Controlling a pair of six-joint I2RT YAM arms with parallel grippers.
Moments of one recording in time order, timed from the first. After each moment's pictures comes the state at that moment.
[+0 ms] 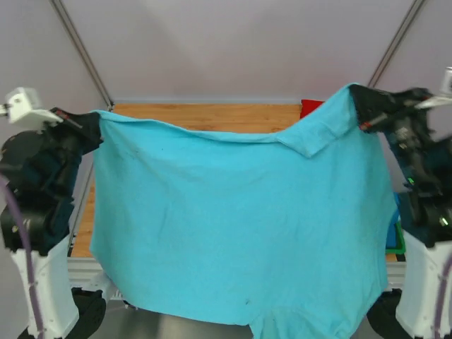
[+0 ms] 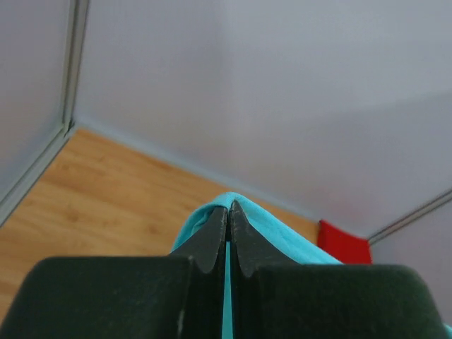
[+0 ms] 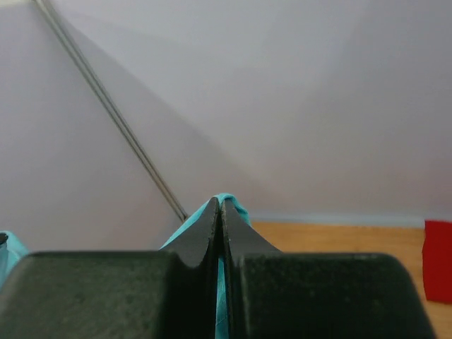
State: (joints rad) left arm -0.12 0.91 1.92 -0.88 -0.20 -0.49; right arm 0.11 0.92 1.89 -0.57 -0.18 0.50
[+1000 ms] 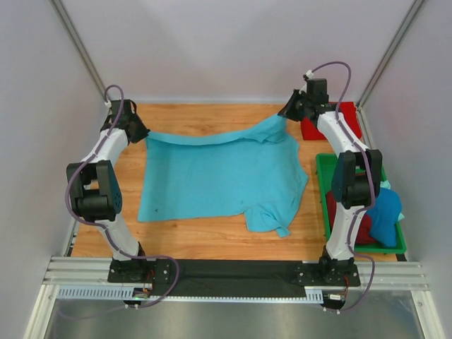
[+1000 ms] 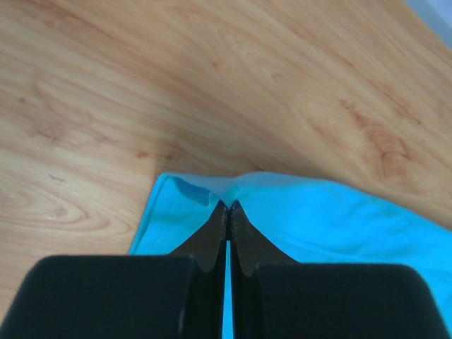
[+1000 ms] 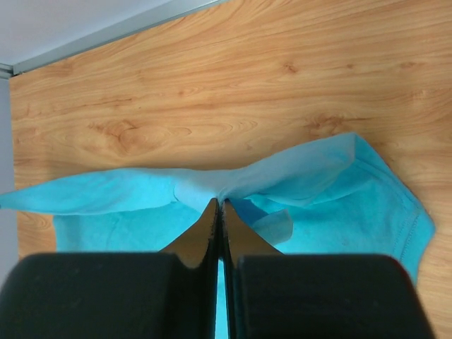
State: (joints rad) left arm 0.09 1.80 1.36 -0.33 0.00 -0.50; right arm 0.10 2.02 1.73 -0.32 -0.30 0.51
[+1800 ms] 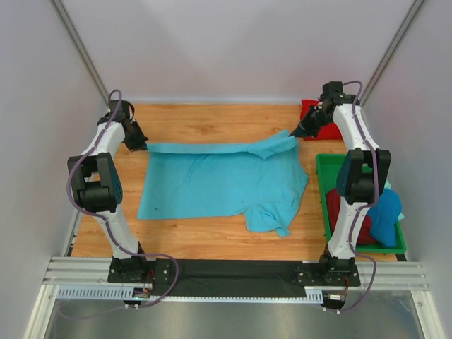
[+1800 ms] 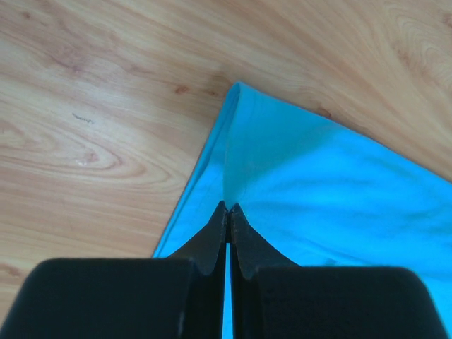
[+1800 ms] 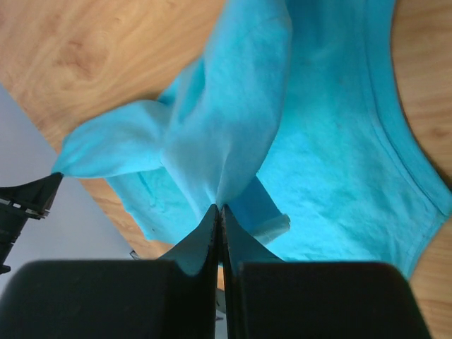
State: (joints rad) left arm 0.13 1.91 1.51 -0.64 0.07 -0.41; right arm -0.02 2.07 1.95 -1.00 -0.47 0.65
